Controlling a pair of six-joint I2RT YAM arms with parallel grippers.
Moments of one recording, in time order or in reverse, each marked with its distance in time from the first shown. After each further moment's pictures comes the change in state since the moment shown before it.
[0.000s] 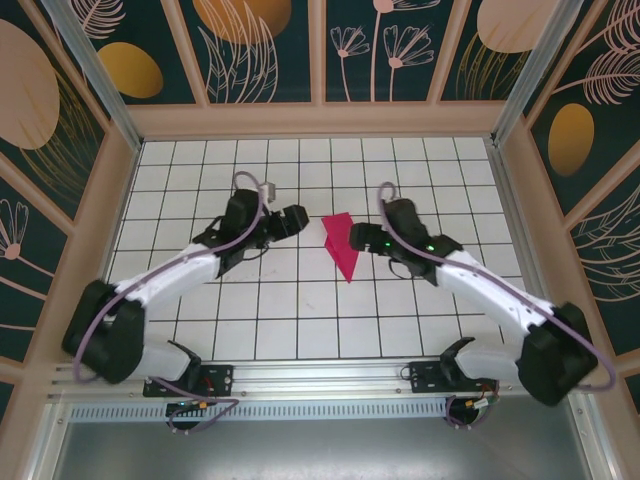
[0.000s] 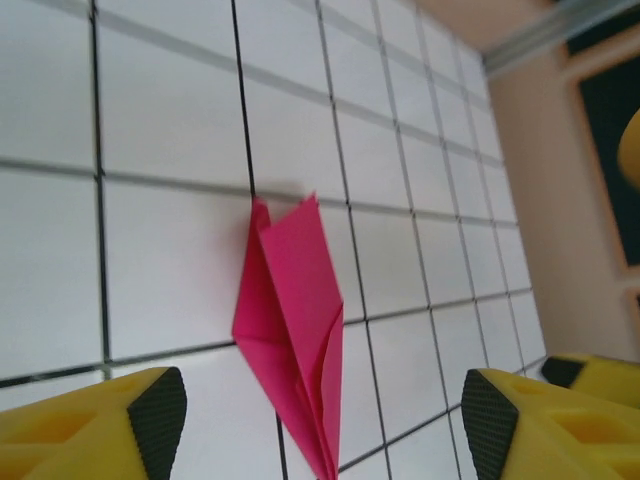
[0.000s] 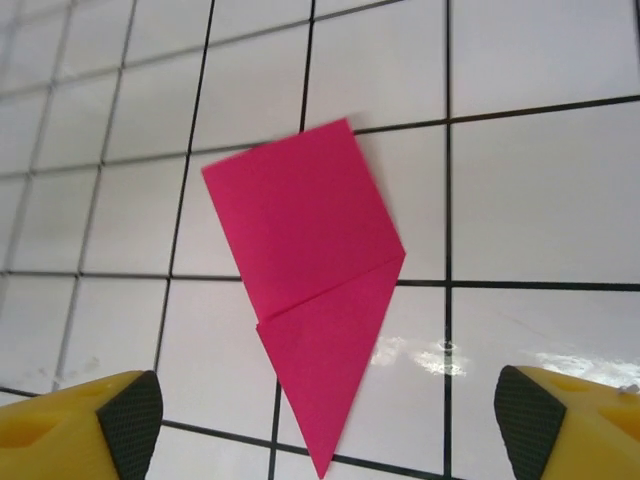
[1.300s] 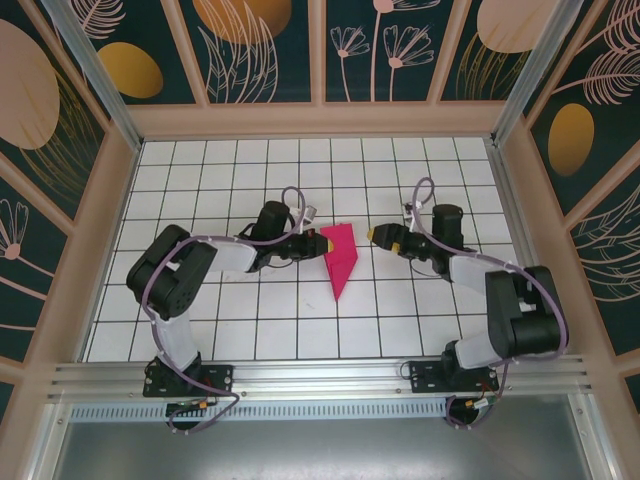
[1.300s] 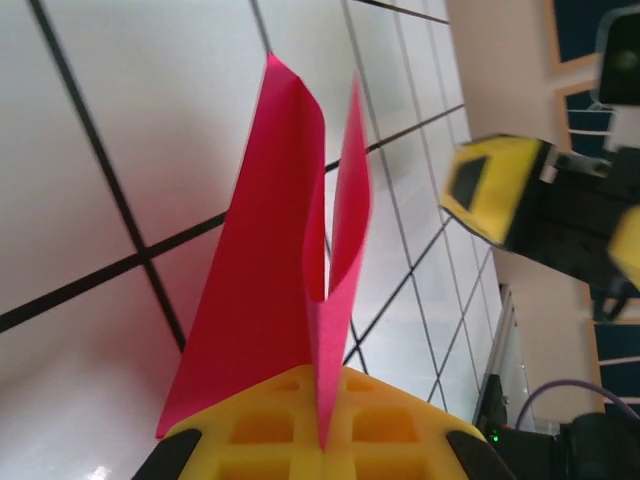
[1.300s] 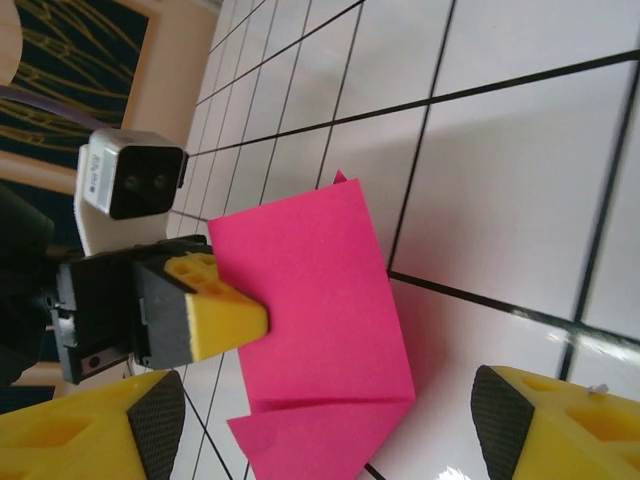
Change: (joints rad) left arm -0.021 0.376 -0.011 0.392 0.442 0.045; right arm -0.416 0.328 -0.202 0.632 -0.897 -0.054
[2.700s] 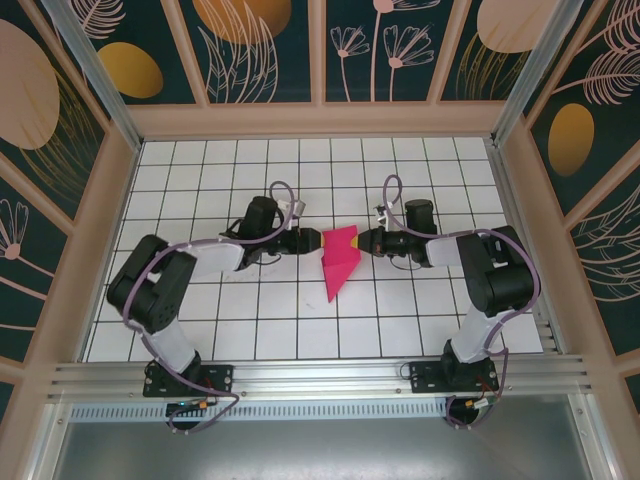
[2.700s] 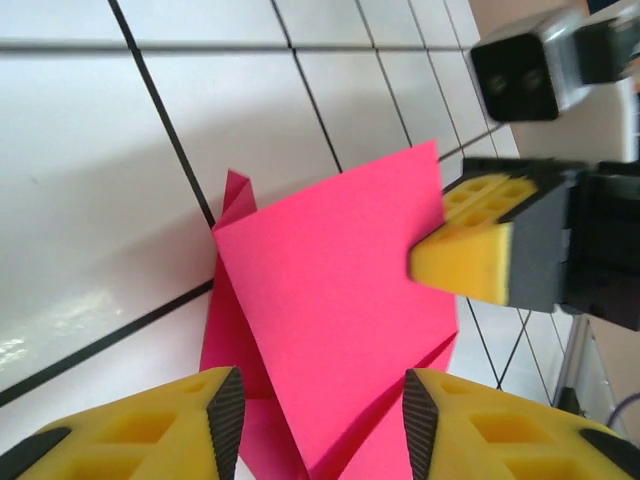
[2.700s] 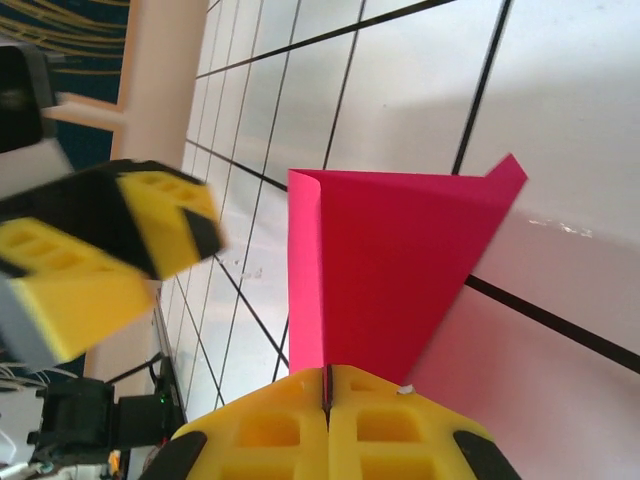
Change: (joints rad) left arm 0.047 -0.161 -0.011 -0.193 -0.128 0.193; right arm 0.106 0.260 0.121 0.036 -0.072 0.021
